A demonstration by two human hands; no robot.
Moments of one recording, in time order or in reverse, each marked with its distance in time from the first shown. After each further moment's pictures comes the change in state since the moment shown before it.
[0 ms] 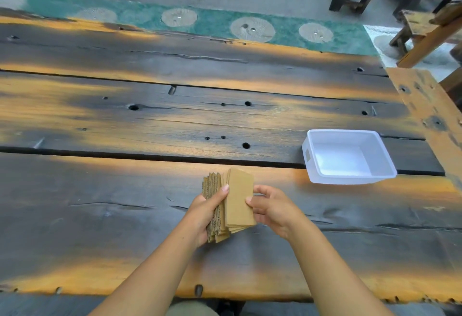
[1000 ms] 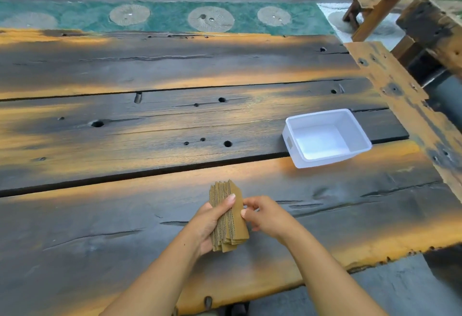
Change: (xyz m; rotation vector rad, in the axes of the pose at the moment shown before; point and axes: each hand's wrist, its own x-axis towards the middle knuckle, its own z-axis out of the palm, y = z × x) left_hand 0.023 0.001 0.004 0.097 -0.282 -0.167; right_hand -0.010 0.009 0.008 -0.548 0.104 -0.027
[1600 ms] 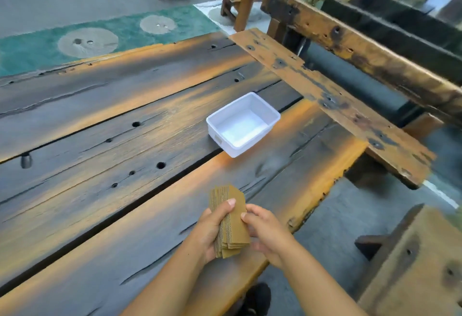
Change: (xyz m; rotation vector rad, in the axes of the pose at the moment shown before) left_hand 0.012 -0.009 0.064 0.230 -0.217 -0.181; right_hand -0.071 0.040 0.022 0.886 0.480 0.170
